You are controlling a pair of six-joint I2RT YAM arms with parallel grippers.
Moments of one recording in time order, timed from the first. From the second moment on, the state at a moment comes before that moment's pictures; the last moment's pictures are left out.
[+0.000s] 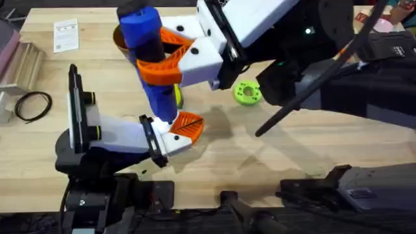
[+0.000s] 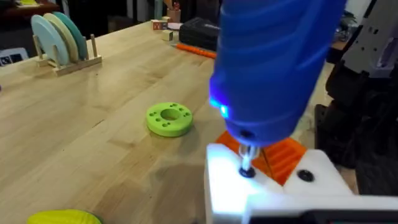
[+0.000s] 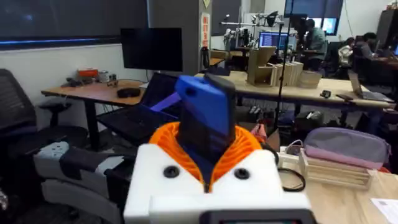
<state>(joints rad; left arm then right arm) 0.01 0.01 0.01 -0.13 1.16 -0.03 0.70 1.58 0.88 1.34 -1.11 0.52</state>
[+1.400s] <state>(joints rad) 0.01 0.01 0.01 -0.13 1.16 -0.03 0.17 1.58 1.34 -0.43 -0.62 -0.46</state>
